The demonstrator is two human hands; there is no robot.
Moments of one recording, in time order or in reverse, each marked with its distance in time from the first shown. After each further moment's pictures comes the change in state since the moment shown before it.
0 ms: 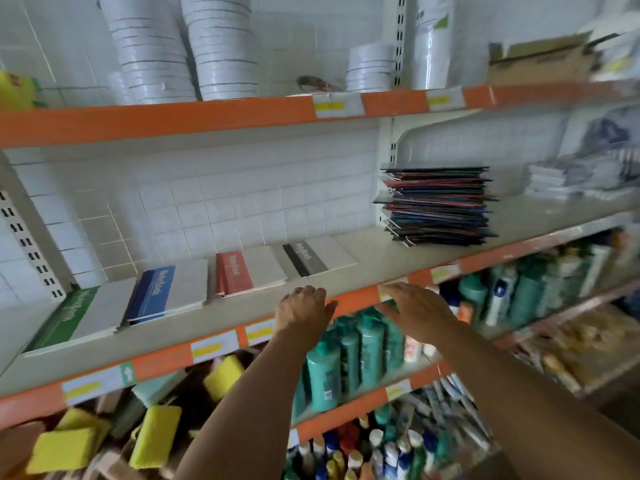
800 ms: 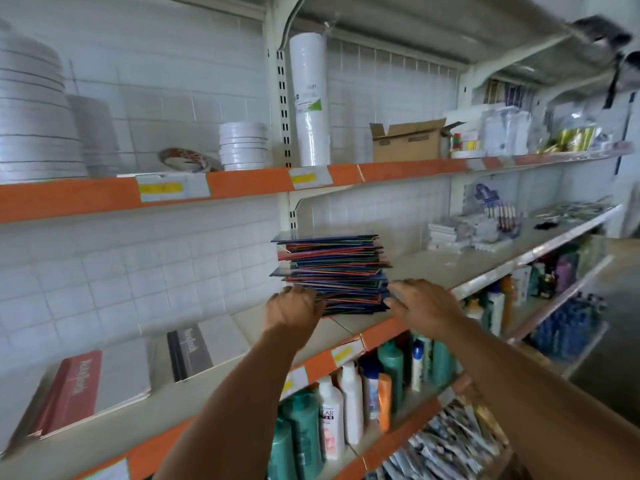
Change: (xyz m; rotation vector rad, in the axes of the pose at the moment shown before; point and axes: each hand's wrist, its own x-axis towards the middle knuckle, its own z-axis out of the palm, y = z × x) left_hand 0.153 0.175 -0.055 -0.009 0.207 0.201; right_hand 0.026 0.207 -0.107 -0.148 0.231 0.213
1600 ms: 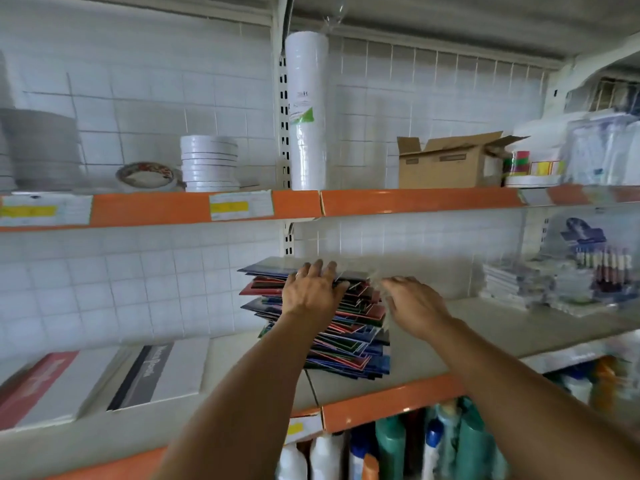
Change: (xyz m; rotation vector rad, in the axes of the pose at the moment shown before) left_hand 0.164 0.102 0.006 -0.024 0.019 -0.225; right_hand 0.169 0.114 0.028 0.085 0.067 -0.291
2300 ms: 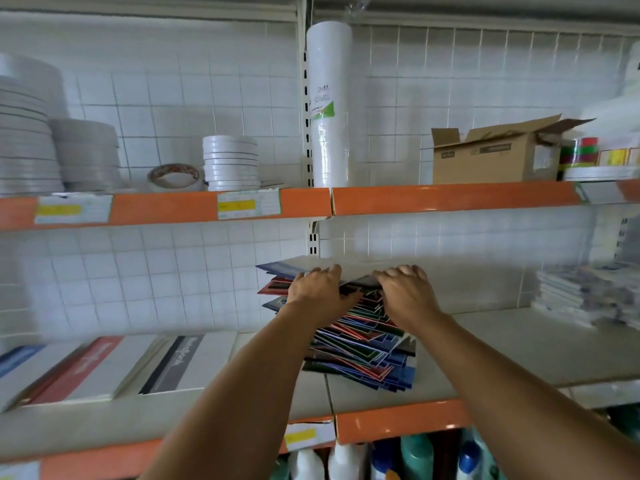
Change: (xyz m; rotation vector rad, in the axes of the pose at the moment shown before) left_hand 0.009 0.001 -0.012 0.028 -0.095 -0.129; right_hand 0.052 -0.011 0.032 -0.045 0.105 -0.140
